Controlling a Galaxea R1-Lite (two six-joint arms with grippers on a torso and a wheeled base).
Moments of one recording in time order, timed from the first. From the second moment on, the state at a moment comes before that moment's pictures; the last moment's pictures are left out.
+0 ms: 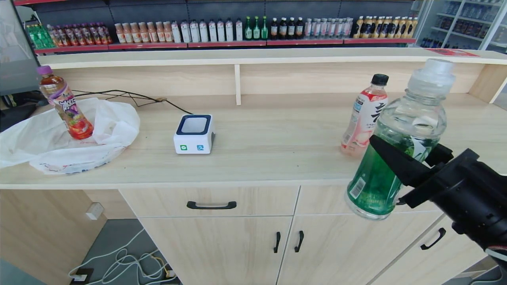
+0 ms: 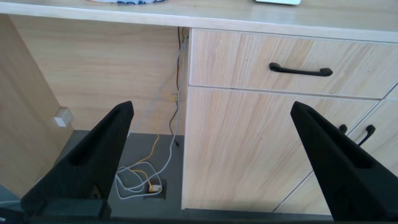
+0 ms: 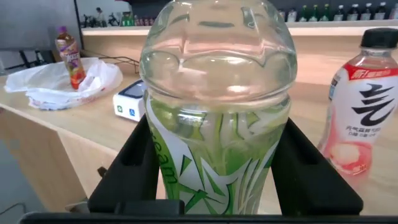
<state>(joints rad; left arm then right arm) 0.00 0.00 0.00 0.00 0.00 0.00 0.53 1.46 -0.25 -1.57 -0.01 -0.04</state>
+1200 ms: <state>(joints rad) 0.00 0.00 0.00 0.00 0.00 0.00 0.39 1.64 -0.43 -1.57 0.02 0.00</state>
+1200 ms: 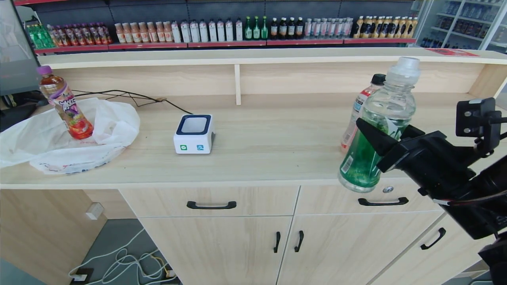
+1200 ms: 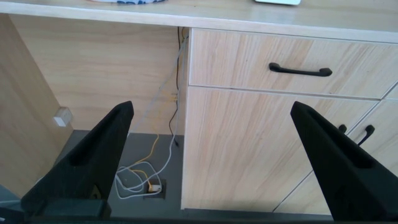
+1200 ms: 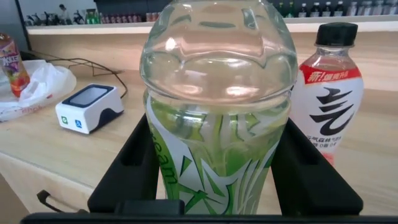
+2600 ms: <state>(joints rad) 0.00 0.00 0.00 0.00 0.00 -0.01 0.32 1.65 -0.44 -1.57 0.02 0.04</state>
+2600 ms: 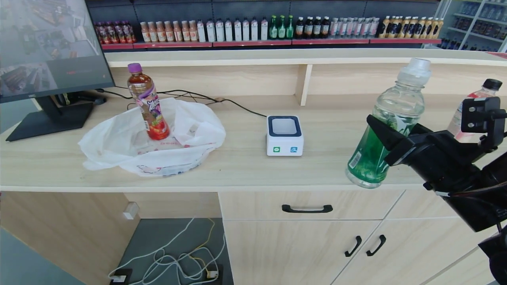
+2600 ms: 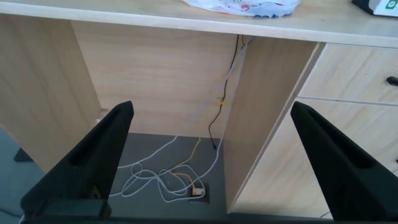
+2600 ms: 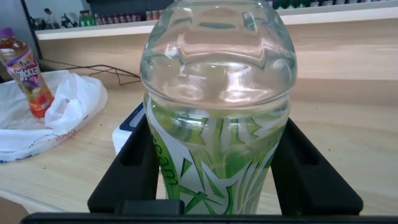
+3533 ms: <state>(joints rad) 0.00 0.00 0.00 0.00 0.00 0.00 0.31 1.68 -0.58 -1.57 0.06 -0.06</state>
